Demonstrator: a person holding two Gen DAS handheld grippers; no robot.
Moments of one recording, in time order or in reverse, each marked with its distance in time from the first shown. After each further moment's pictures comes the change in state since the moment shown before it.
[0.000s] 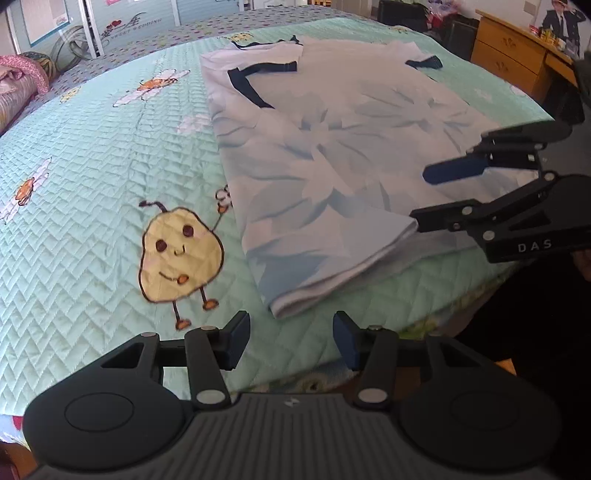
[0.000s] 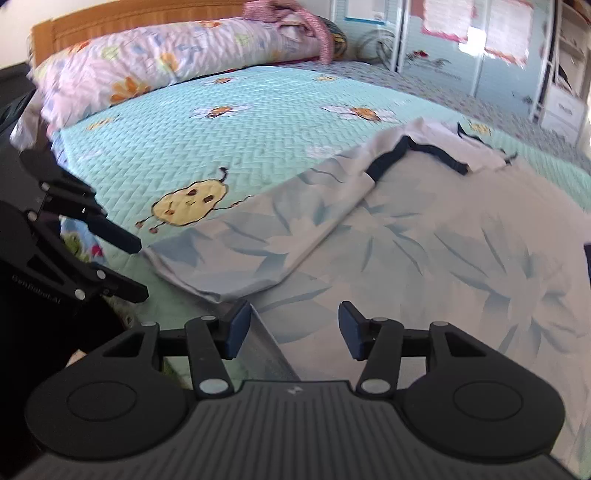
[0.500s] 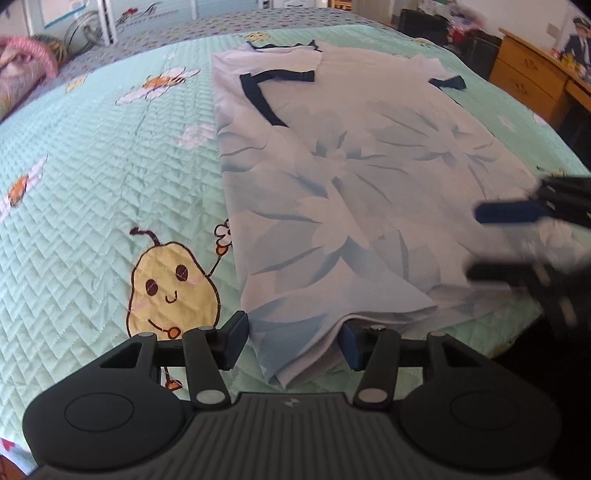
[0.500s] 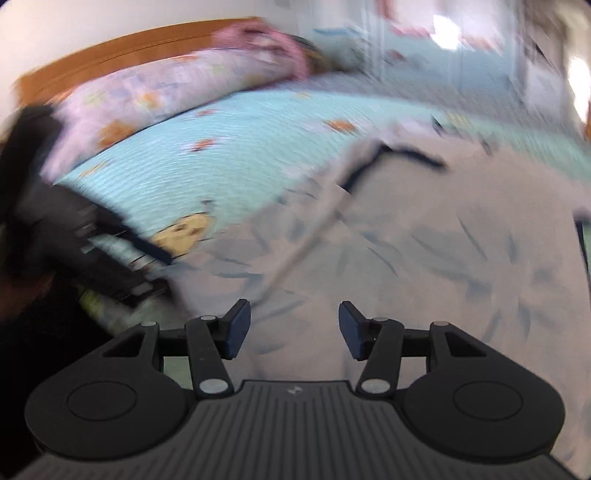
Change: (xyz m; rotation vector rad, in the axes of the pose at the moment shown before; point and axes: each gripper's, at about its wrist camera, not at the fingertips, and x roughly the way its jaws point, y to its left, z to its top) left arm 0.027 0.008 0.034 -0.104 0.016 -0.017; right arm -0.027 -0.005 -0.007 -0.009 -0.090 0.036
